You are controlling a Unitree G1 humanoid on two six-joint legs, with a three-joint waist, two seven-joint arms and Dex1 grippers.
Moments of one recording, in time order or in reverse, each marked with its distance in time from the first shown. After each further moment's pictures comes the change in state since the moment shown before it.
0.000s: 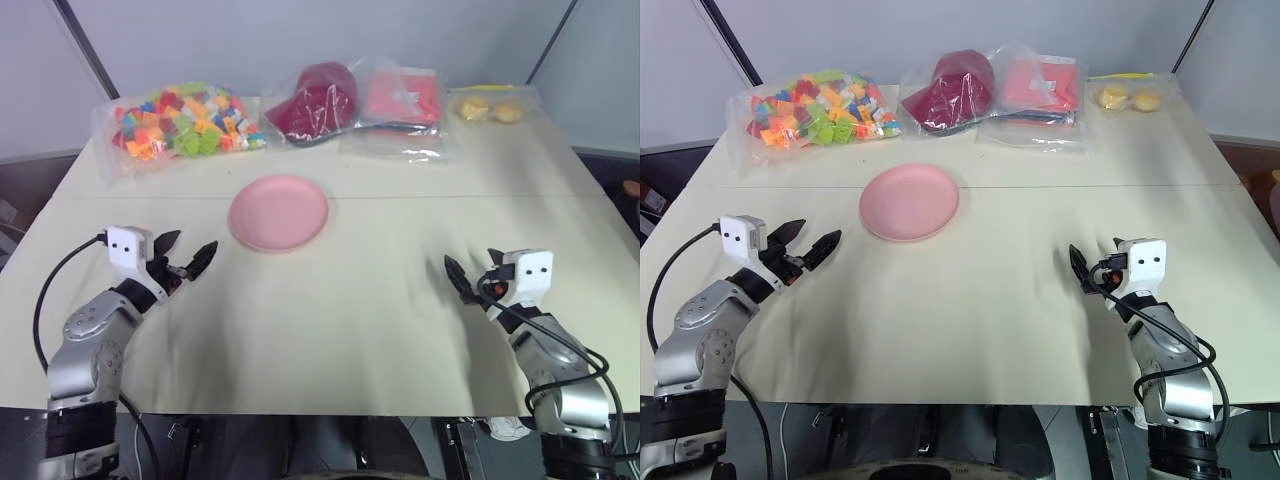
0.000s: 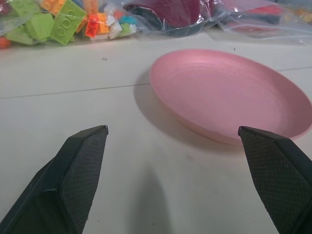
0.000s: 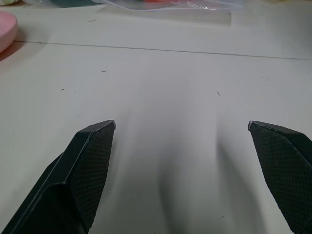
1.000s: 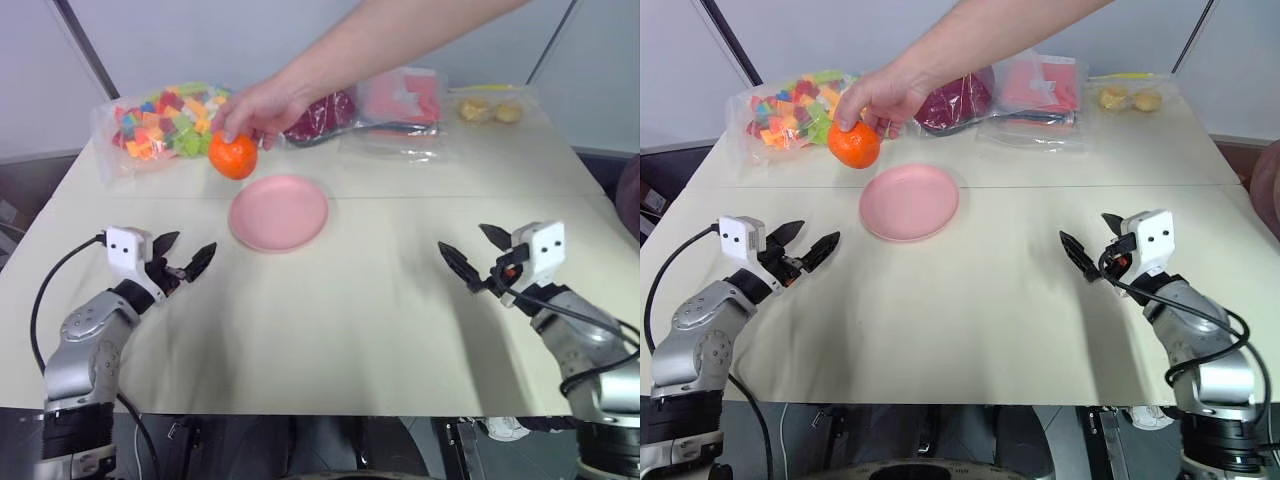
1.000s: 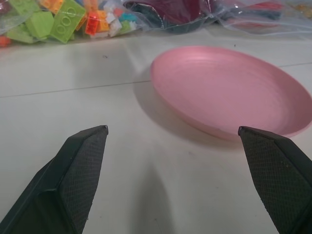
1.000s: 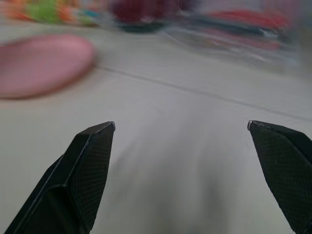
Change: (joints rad) left arm 0.007 0.020 0.000 0.001 0.002 0.000 -0.006; right arm -0.057 -0.255 -0.013 -0.231 0.266 0.244 0.233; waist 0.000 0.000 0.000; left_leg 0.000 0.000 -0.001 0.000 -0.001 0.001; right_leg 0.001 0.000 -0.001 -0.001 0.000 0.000
